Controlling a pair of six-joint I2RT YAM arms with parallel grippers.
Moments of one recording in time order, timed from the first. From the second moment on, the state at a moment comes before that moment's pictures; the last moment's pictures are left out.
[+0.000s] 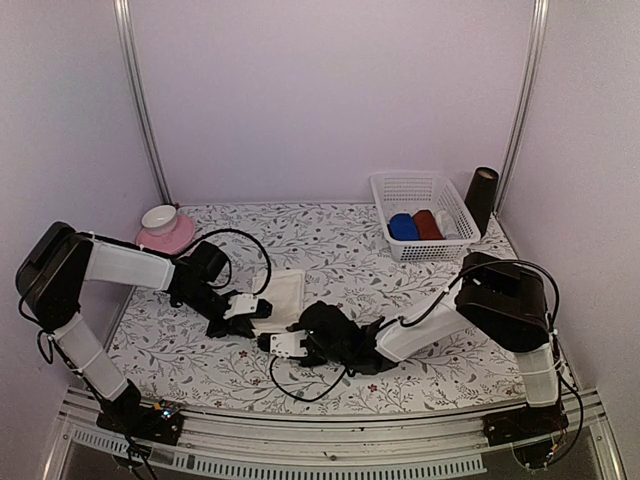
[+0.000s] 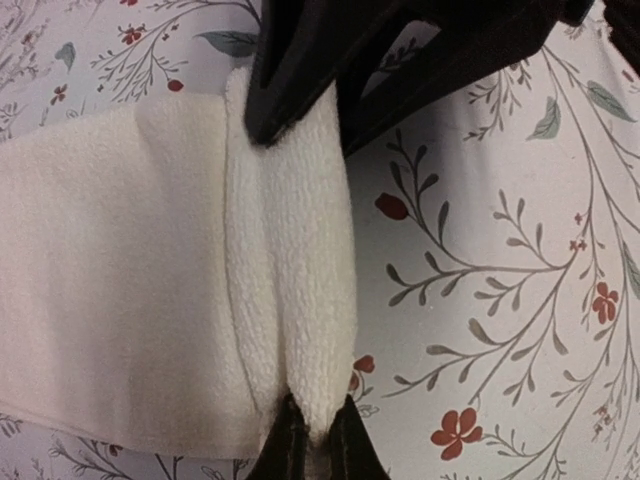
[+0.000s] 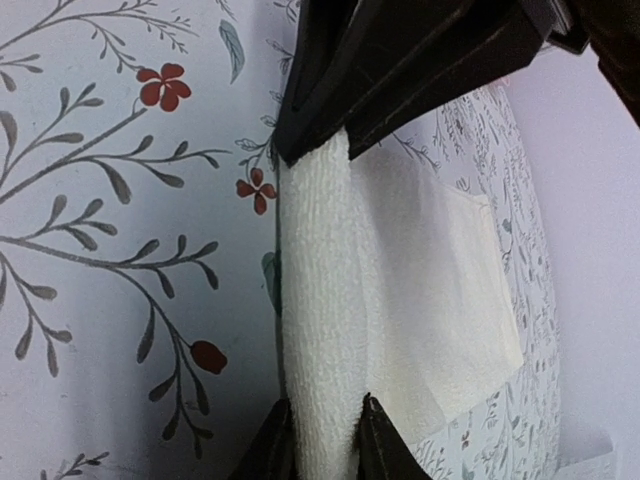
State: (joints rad) left arm -0.48 1.65 0.79 -0.39 0.50 1.07; right arm 1.20 2.17 1.17 0.43 0.30 -0.76
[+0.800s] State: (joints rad) left arm -0.47 1.54 0.73 -0.50 0.50 1.07; right arm 1.14 2.15 1.37 -0.04 -0.18 -0.47
